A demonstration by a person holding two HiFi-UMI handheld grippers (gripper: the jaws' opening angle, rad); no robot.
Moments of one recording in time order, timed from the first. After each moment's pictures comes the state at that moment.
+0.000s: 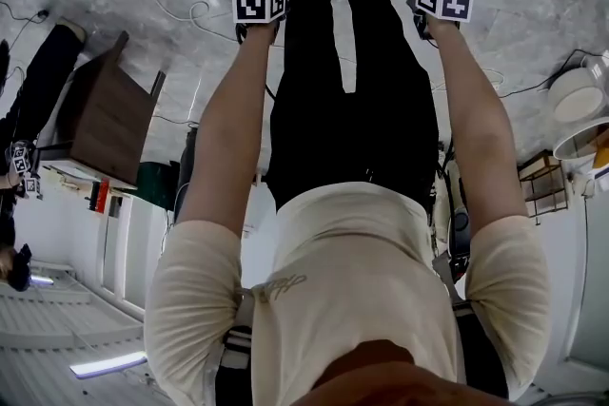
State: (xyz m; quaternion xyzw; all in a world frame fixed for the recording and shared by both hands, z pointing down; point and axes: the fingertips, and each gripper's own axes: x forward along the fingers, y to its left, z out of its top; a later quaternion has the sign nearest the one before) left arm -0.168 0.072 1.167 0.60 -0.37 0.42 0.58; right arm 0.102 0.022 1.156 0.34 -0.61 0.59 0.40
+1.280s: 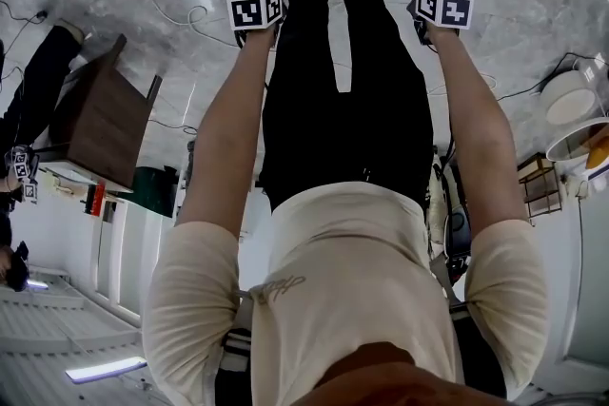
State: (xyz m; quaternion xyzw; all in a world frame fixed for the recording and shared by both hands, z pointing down) left arm -0.181 0.048 1.152 0.59 -0.41 0.39 0.58; right arm 0.098 0.000 1.137 0.34 -0.63 0.56 0.41
